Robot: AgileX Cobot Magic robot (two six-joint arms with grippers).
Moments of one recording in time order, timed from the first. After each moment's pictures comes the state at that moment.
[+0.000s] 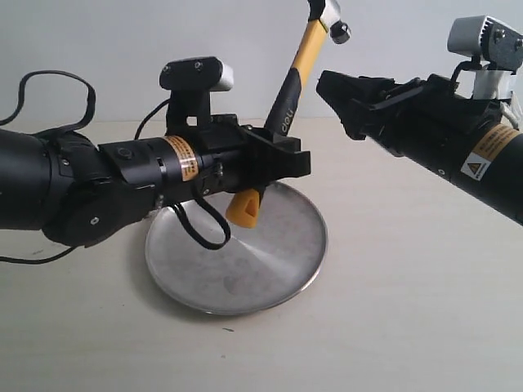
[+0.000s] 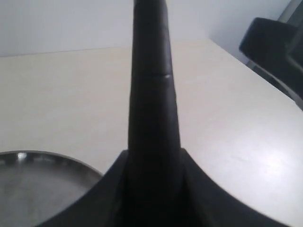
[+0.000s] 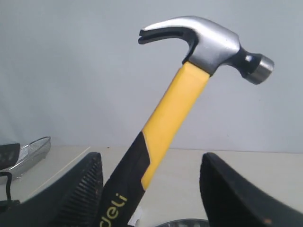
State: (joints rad) left arm -0.75 1.75 -0.93 0.23 -0.42 -0.58; right arm 0.34 1.52 -0.55 -0.38 -0.94 0.66
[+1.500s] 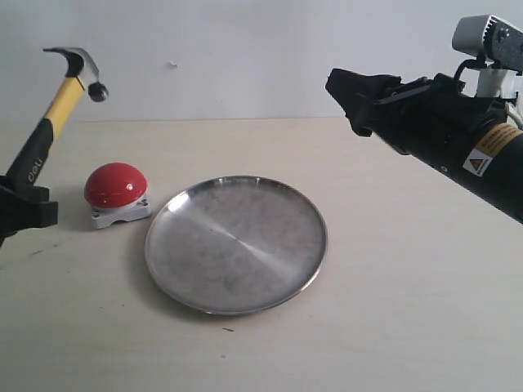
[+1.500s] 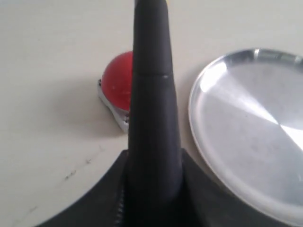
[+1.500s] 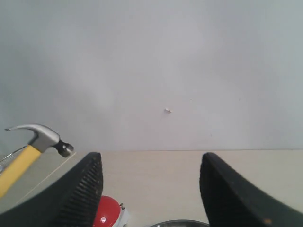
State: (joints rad) left arm -0.27 1.20 -0.49 0.20 -0.01 -0.29; right arm 0.34 1.52 -0.55 -0.31 -0.91 0.64
